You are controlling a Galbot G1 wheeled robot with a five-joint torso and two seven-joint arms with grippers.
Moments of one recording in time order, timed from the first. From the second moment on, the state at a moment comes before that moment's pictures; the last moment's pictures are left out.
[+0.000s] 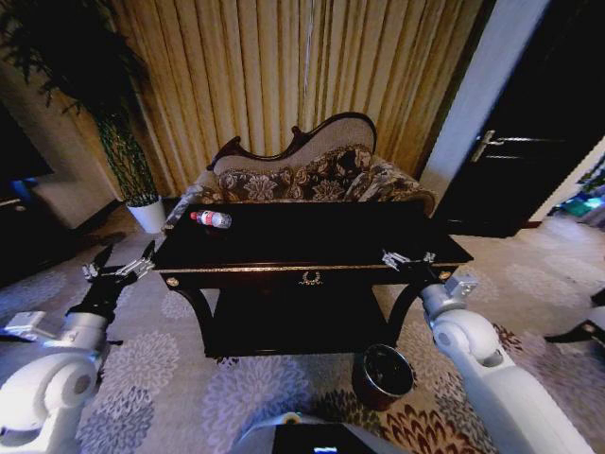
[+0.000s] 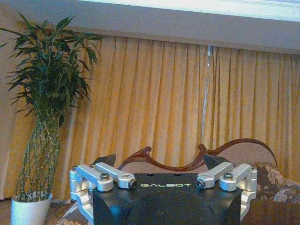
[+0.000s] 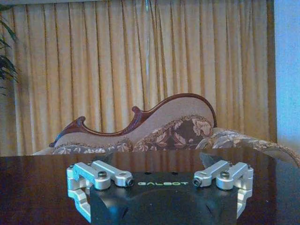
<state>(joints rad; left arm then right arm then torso) 1.58 -1.15 -1.08 -2.31 -0.75 0.22 0.04 -1.35 0.94 0.64 2.11 0.70 -0.20 0.19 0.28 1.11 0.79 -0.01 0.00</state>
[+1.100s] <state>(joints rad) 1.57 -1.15 -1.08 -2.31 -0.75 0.23 0.03 -1.35 0.95 0.64 2.10 0.71 -0.21 0.20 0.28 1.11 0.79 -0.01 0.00</state>
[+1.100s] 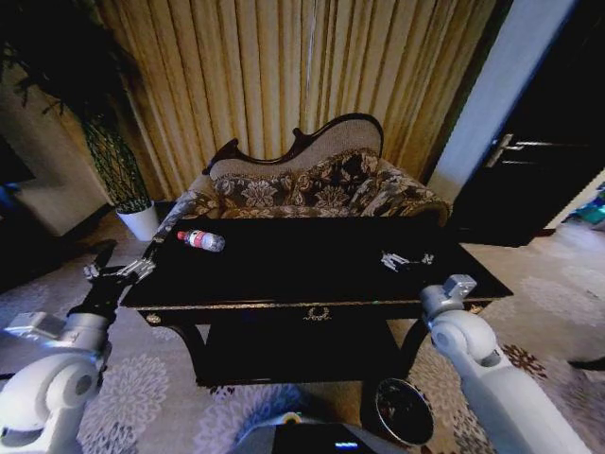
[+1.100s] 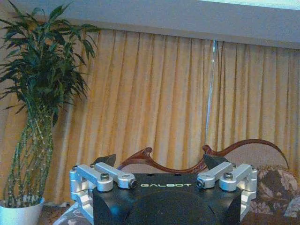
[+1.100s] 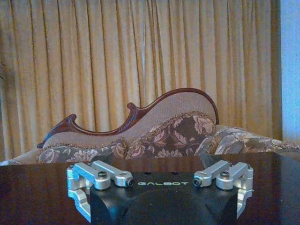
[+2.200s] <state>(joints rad) 1.23 -0.85 -0.87 -2.06 -0.93 0.35 -0.13 -1.35 0.96 0.63 2.07 0.70 -0.21 0.21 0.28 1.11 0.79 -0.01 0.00</state>
